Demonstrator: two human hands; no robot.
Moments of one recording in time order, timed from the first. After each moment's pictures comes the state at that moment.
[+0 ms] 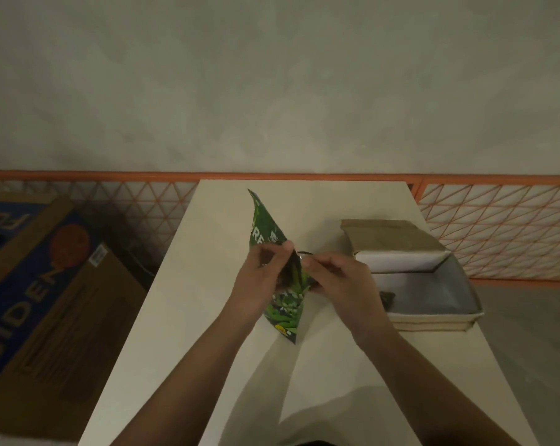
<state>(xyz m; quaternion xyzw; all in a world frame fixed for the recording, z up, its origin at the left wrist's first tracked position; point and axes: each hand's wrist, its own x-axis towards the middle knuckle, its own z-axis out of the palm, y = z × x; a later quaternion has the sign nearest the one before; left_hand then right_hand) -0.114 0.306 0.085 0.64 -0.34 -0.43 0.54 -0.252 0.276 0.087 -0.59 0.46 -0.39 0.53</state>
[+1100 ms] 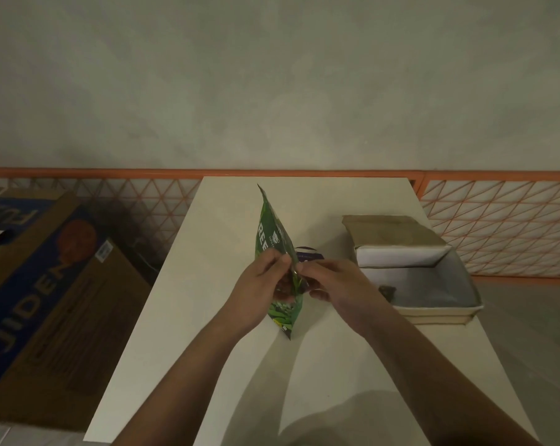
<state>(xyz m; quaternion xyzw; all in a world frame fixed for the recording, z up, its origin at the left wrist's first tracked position) -0.114 0.333 0.093 0.61 -0.41 -0.47 0.48 -0.255 0.281 0.097 -0.53 0.42 -0.26 0.69</state>
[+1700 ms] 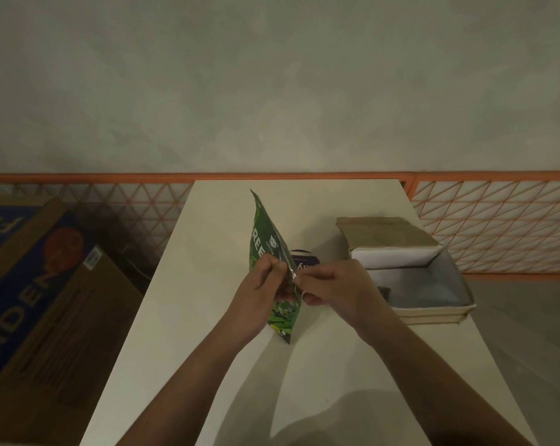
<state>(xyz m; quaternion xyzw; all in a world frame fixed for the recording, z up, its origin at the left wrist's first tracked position) -0.112 0.330 0.075 0.57 -0.43 -0.46 0.52 -0.257 0.289 0.107 -0.62 0.47 -0.29 0.56</state>
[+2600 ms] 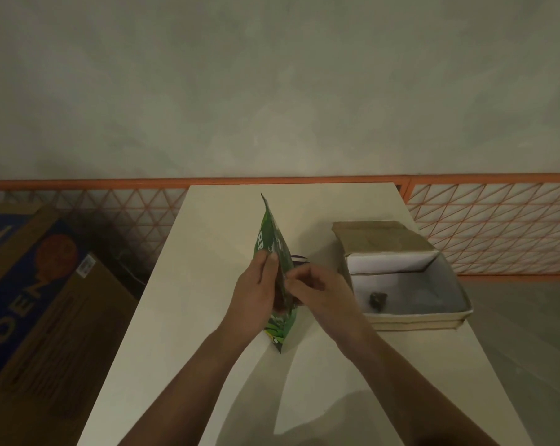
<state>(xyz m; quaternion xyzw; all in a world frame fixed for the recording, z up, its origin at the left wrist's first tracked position) -0.116 0.309 0.075 0.65 -0.45 -0.36 0.50 -0.244 0.286 0.089 -0.59 0.48 -0.33 0.56</state>
